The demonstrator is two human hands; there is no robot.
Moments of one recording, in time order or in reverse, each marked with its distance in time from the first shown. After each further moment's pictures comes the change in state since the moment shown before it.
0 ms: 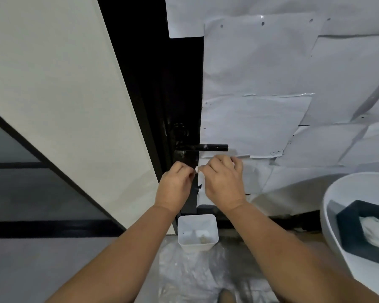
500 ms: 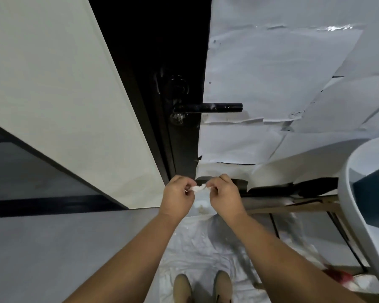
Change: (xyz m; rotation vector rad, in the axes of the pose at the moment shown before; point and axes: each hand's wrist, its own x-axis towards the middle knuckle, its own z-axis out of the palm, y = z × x) left_hand -0.095 -0.049 0.079 -0.239 -0.272 -0.418; right_hand -0.113 -0.005 0.105 0.557 -0.370 0.580
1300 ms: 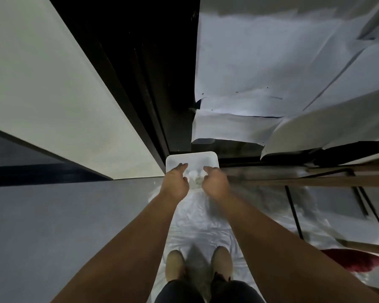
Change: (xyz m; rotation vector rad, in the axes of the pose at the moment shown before) left_hand 0.016 -0.164 0.161 0.171 -0.361 -0.367; right_hand 0.026 0.162 0.168 -0.151 -0.417 0.417
